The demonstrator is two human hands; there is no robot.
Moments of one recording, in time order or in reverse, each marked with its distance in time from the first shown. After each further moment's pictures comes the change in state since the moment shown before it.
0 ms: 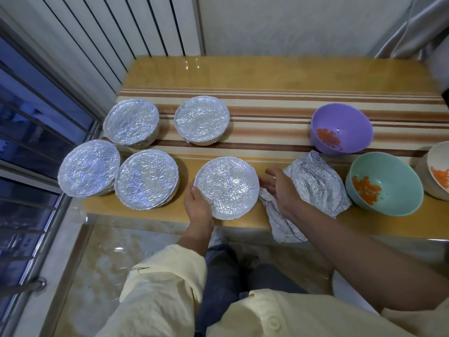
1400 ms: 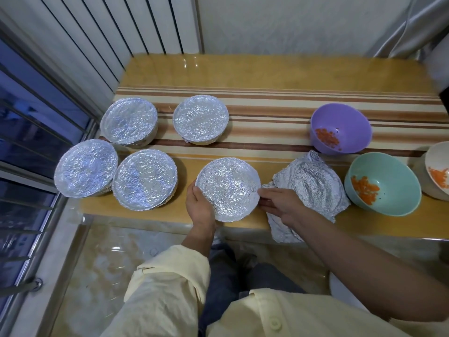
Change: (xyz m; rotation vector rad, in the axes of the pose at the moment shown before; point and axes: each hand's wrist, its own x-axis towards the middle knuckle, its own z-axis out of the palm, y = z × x) left_hand 0.002 -0.011 0.000 0.070 -0.013 0.060; right_hand -0.011 0.015 -0.012 0.005 -0.019 0.174
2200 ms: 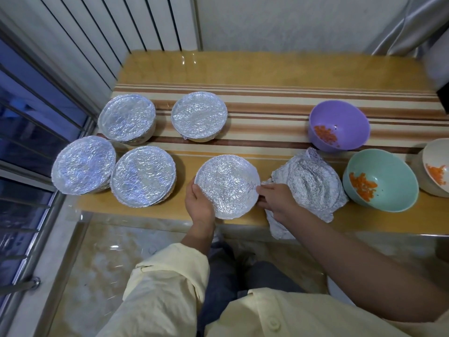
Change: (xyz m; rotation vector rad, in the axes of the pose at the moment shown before) left_hand -0.007 0.004 -0.001 0.011 0.001 0.036; right_hand 0.005 0.007 0.012 -0.114 0.070 -0.101
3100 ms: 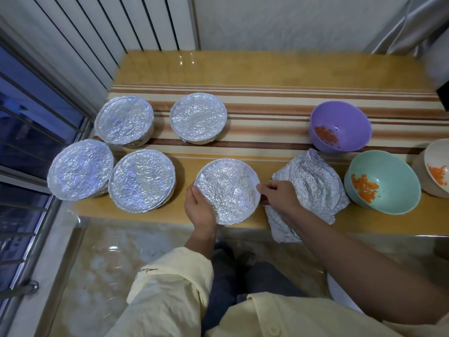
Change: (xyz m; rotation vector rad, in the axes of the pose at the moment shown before) left_hand 0.000 0.000 0.003 -0.049 0.052 0.000; right_hand 0.010 -0.003 -0.007 -0.246 0.025 -0.196
